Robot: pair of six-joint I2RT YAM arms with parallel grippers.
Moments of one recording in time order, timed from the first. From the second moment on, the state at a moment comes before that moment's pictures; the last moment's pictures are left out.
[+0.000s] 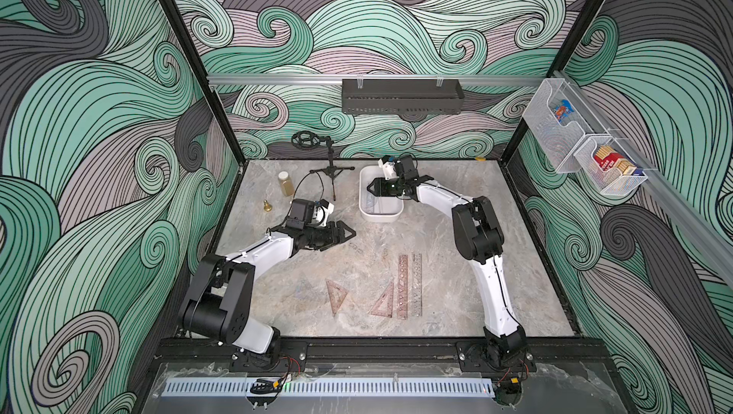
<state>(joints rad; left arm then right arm) -0.26 1.50 0.77 -0.13 0.66 -0.52 0.41 2.31 1.82 -0.27 -0.38 0.36</state>
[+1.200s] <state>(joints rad) -0.39 1.39 0.66 -0.22 0.52 -0.53 1.18 1.41 0.54 -0.16 0.24 0.51</state>
